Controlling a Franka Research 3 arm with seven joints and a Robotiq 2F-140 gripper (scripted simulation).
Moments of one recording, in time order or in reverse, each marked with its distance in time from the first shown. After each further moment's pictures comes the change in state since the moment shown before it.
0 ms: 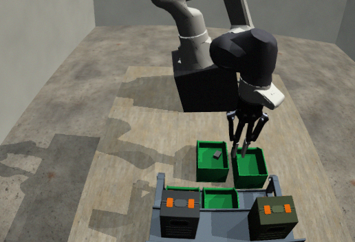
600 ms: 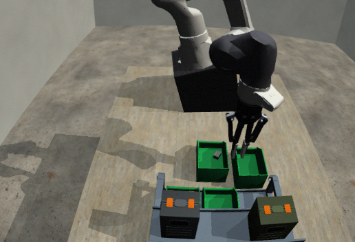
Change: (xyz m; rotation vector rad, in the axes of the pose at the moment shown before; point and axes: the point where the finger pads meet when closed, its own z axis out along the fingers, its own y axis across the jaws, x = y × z) arm -0.002 0.001 0.006 -0.002 -0.005 0.001
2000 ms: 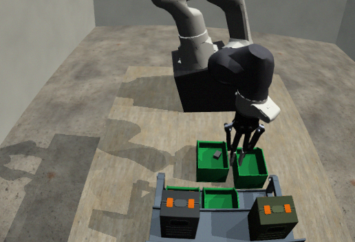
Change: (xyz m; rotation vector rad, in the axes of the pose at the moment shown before) arm 0.000 0.000 0.039 0.000 0.001 -0.001
